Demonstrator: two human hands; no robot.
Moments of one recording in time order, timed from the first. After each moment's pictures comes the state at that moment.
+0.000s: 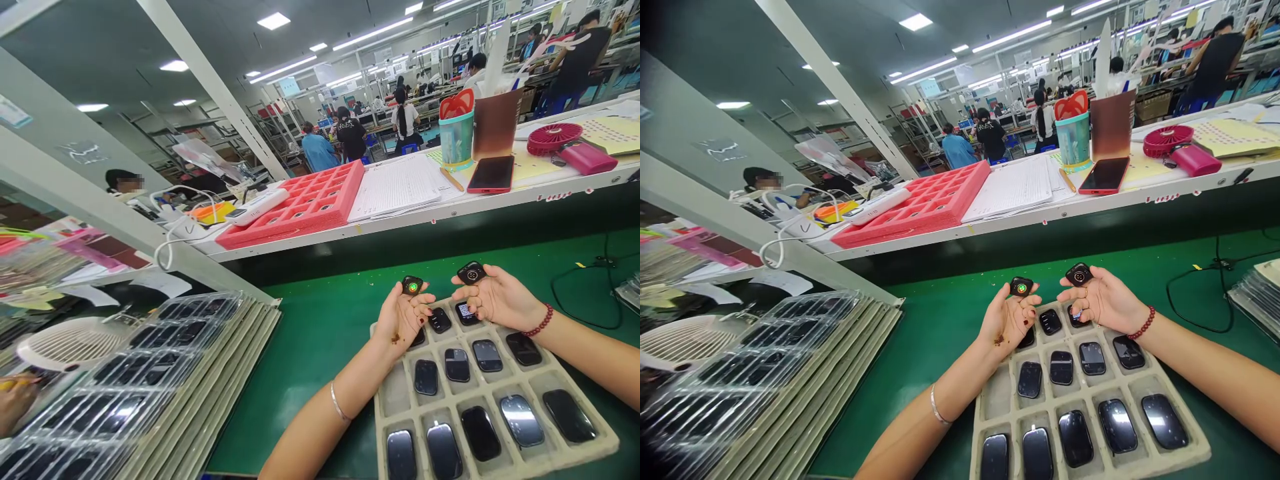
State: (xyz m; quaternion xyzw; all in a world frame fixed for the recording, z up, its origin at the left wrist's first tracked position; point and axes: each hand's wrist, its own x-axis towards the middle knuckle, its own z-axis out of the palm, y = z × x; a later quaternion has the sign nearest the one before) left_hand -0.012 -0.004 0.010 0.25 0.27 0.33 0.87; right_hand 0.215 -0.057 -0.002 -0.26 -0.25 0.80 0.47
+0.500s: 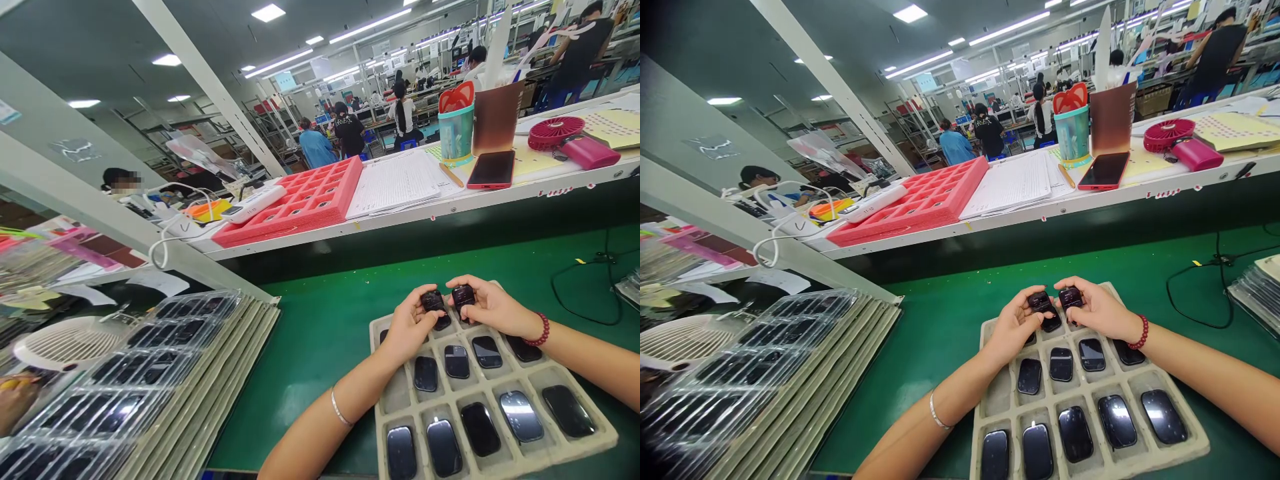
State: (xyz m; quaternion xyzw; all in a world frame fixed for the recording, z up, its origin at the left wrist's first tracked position) left_hand -0.006 -0.026 -0.001 0.60 0.32 0.33 0.66; right_hand 0.191 -0.070 -0.008 -0.44 -0.58 0.52 0.45
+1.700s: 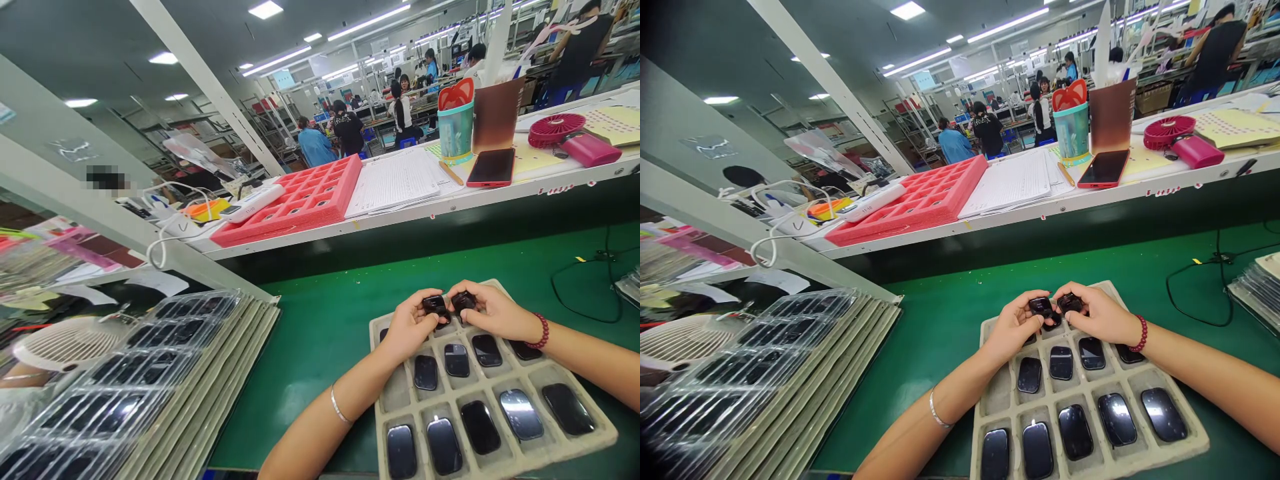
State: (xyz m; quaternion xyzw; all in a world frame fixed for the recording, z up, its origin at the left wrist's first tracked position) left_hand -0.006 -0.028 0.003 0.59 0.31 0.31 0.68; right_hand 0.190 -0.074 -0.004 -0.45 -0.67 0.43 0.40
